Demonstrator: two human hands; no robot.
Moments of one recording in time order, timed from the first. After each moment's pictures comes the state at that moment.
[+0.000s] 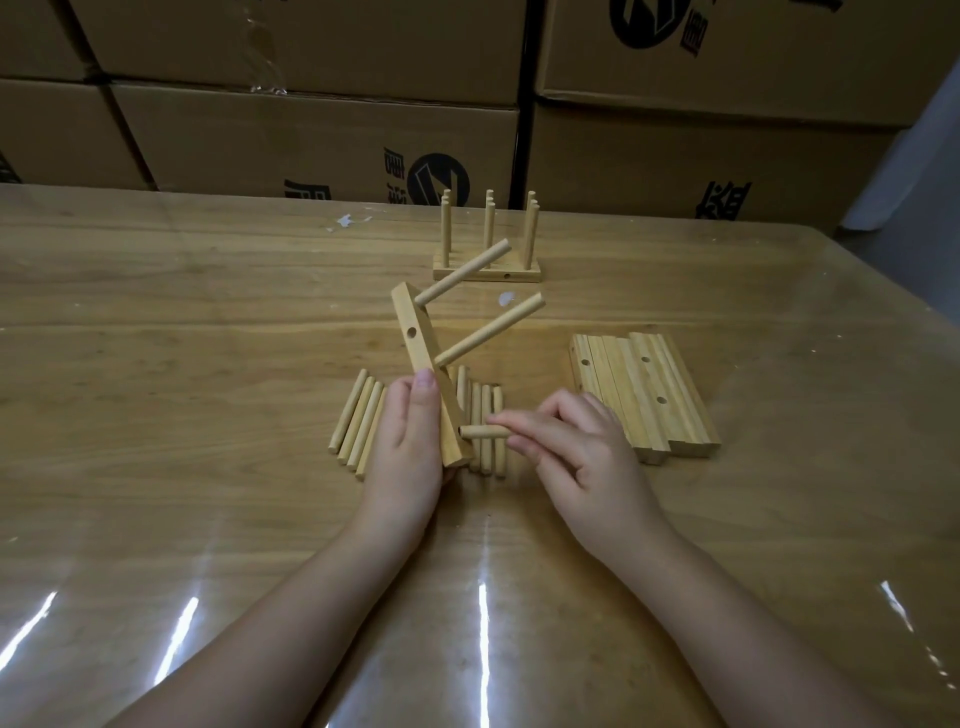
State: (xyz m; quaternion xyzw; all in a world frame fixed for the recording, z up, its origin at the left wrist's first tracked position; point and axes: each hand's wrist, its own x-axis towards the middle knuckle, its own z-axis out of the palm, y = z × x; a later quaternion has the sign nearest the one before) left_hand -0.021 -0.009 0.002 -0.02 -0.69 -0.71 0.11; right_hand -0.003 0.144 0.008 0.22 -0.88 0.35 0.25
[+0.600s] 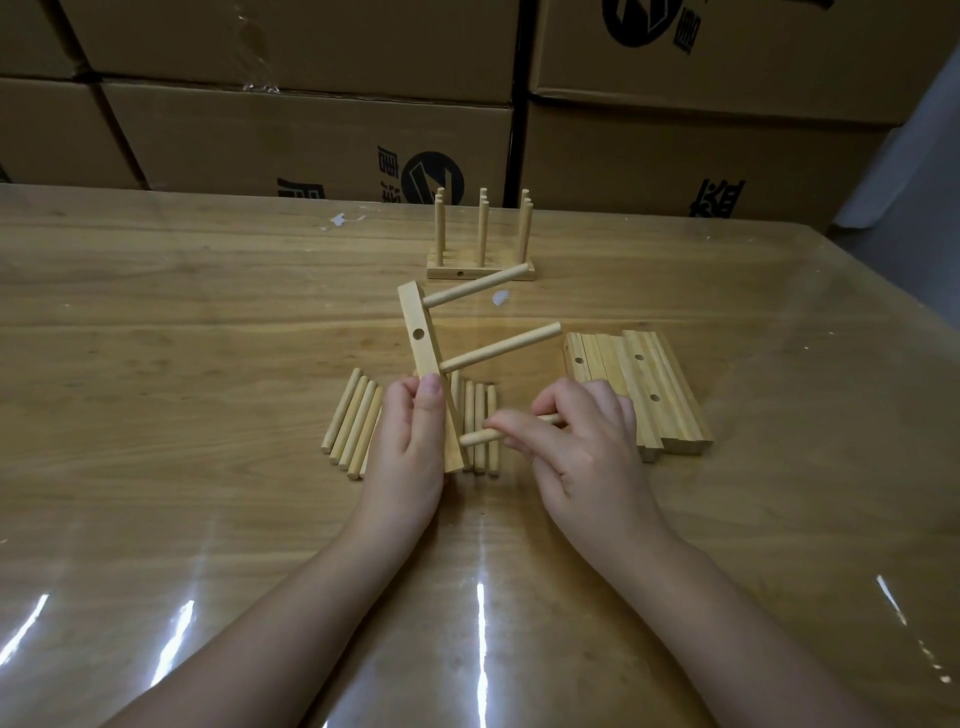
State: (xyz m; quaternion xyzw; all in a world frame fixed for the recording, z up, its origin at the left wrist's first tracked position) left_hand -0.025 -0.009 -0.009 -0.04 -0.74 -0.66 0.15; right_hand 0.004 0.141 0.015 0.19 -0.91 0.19 0.32
